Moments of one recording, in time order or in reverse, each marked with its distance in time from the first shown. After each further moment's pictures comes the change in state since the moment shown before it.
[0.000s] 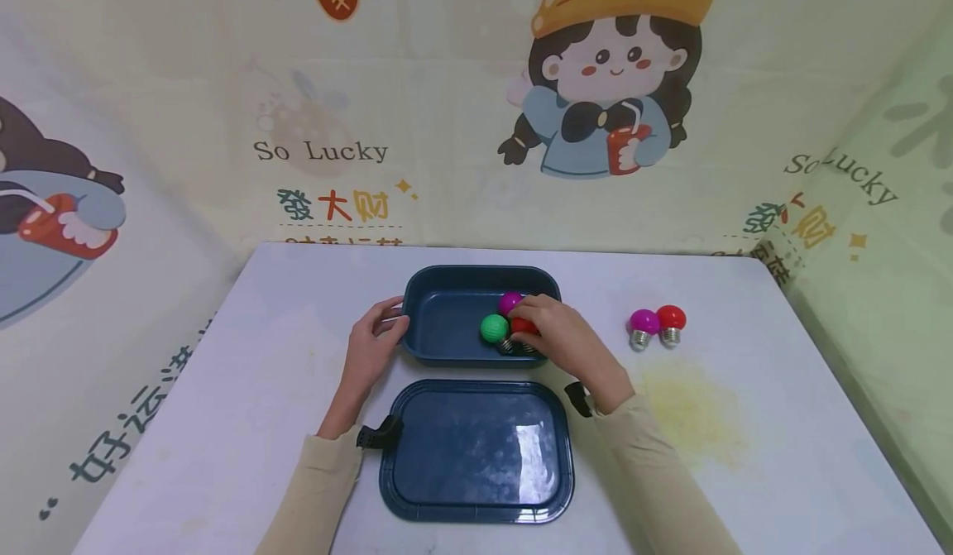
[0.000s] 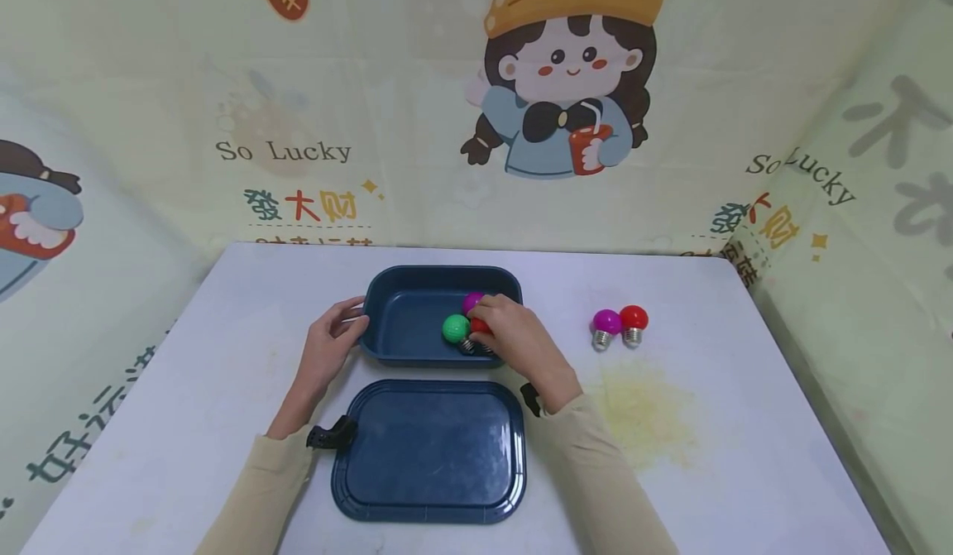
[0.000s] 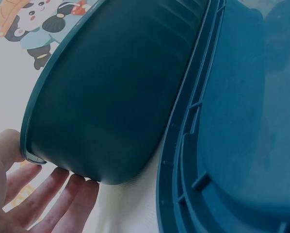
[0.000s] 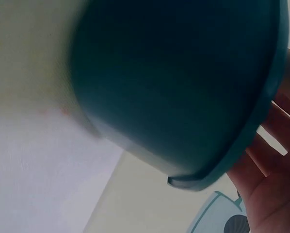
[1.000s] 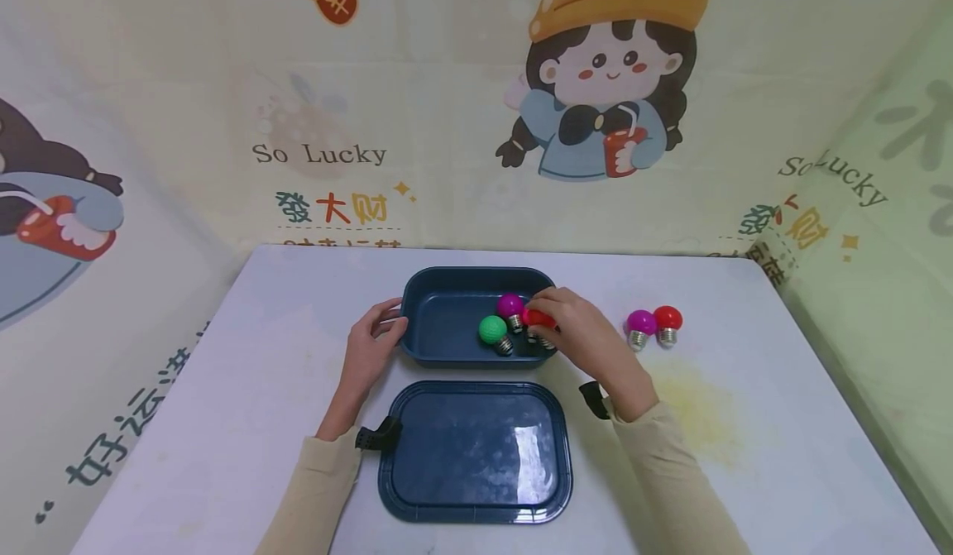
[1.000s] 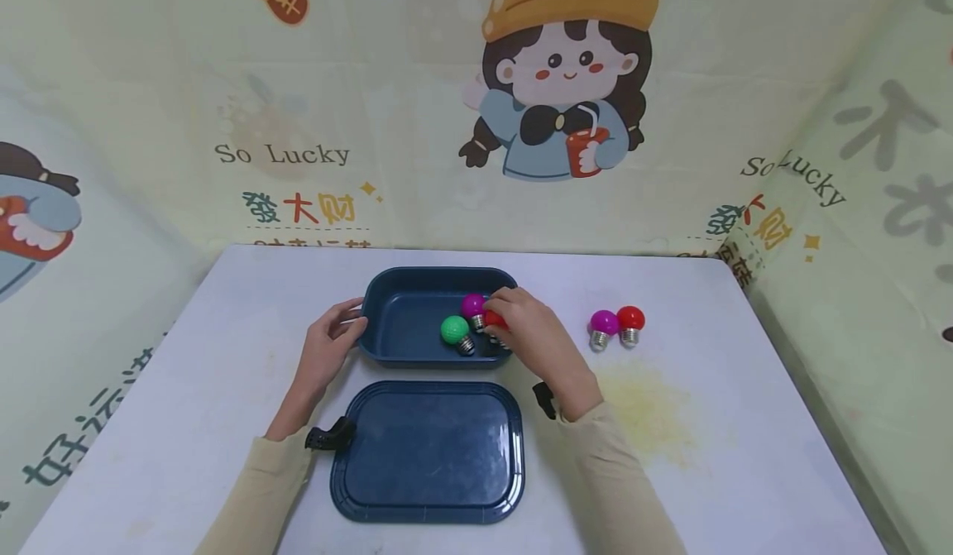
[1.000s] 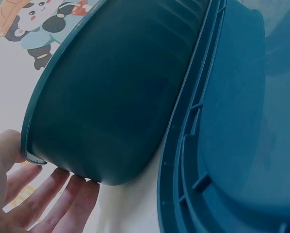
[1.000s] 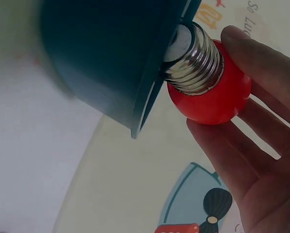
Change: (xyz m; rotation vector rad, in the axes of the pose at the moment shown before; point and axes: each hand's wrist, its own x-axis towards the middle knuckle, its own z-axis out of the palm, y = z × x) left_hand -0.001 0.002 -0.002 0.007 0.005 0.020; right_hand -0.014 -0.006 -0.033 0.016 0.013 0.147
